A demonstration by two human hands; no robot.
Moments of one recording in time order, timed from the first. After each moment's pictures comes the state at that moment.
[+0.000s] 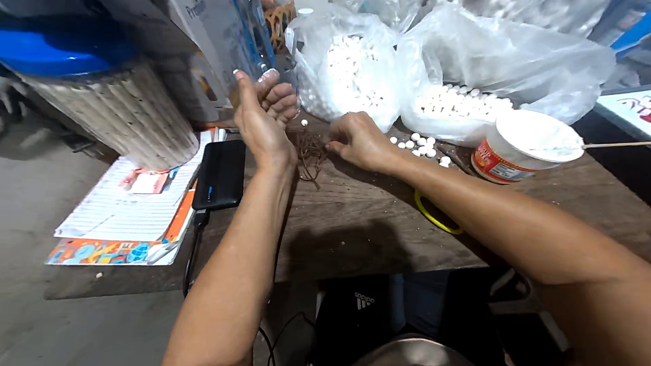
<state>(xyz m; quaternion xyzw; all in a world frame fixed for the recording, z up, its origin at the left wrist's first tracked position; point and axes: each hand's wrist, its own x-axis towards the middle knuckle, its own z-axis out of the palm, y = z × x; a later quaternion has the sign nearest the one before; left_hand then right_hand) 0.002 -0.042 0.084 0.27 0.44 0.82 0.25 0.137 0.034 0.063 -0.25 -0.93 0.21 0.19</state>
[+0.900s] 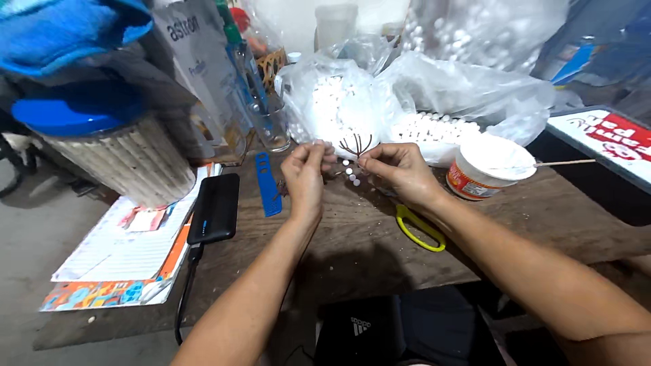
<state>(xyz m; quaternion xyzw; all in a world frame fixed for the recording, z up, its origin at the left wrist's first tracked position) 0.053 -0.047 0.051 0.44 0.46 0.72 0.27 0.215 0.008 0.055 -0.23 -0.73 0.46 0.45</state>
